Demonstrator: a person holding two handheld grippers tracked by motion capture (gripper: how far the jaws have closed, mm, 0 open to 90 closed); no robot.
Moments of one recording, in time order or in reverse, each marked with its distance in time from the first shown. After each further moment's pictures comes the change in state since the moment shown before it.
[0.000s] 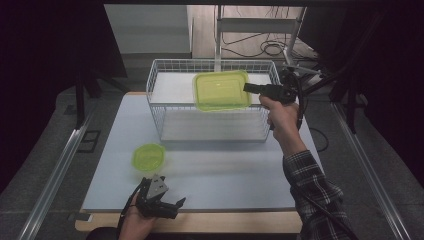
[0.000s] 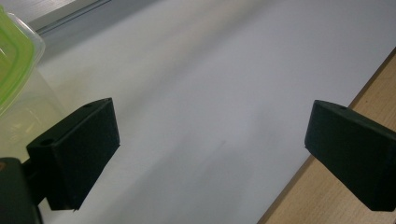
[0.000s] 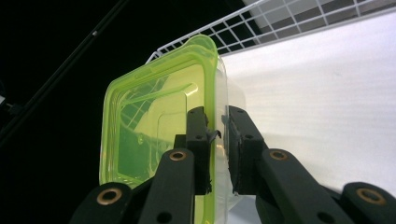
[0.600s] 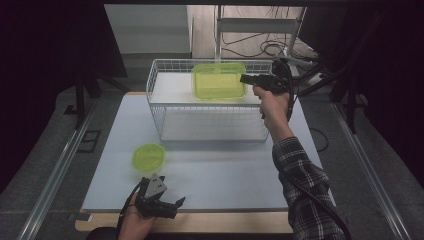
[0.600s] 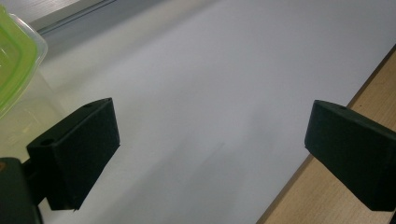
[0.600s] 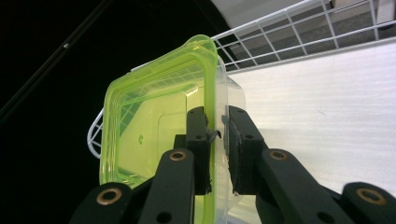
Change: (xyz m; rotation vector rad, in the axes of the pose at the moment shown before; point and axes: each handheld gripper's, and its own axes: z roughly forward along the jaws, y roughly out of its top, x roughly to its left) left arm 0.002 0.000 -0.001 -0.012 -0.014 -0.012; right arm -0.002 0.019 0.028 -0.028 -0.099 0.010
